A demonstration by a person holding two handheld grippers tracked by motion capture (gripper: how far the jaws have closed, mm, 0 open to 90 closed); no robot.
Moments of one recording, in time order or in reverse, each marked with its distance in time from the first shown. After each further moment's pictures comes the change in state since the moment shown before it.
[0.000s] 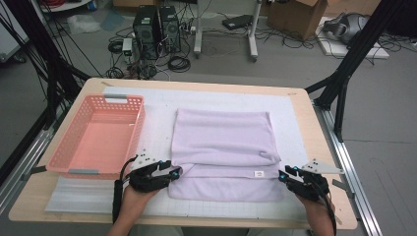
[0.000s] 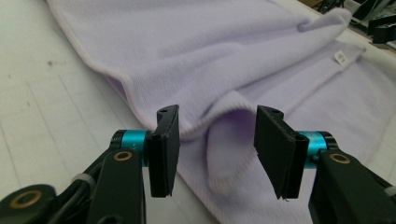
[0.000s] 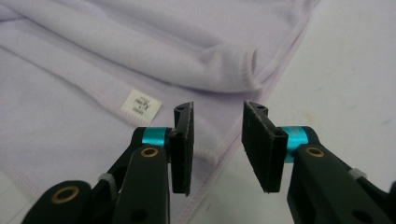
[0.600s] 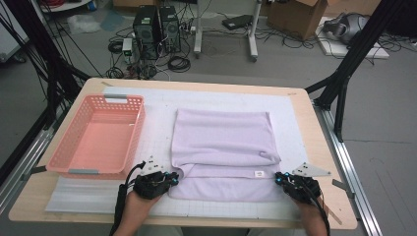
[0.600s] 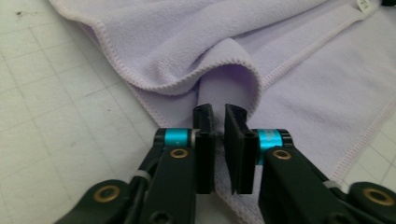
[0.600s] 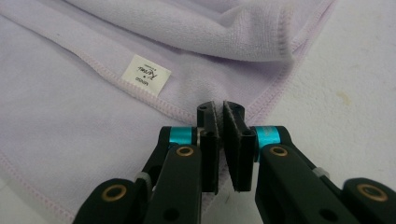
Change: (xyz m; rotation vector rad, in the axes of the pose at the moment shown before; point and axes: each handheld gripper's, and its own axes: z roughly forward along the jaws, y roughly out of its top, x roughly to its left) left arm -0.012 -0.004 0.009 0.135 0.055 0.034; right arm 0.008 -0.010 0.016 0.055 -0.004 -0.050
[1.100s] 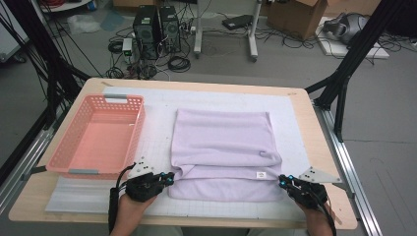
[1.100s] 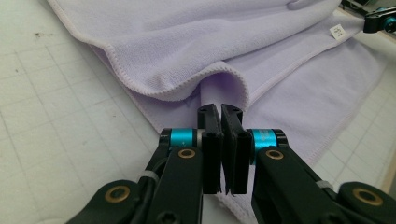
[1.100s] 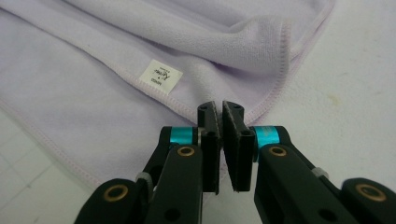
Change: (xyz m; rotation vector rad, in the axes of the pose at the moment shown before) left arm 0.000 -0.003 -0.025 -0.084 -0.065 -0.032; right arm 0.004 -0.003 -0.024 -0.049 0.021 -0.004
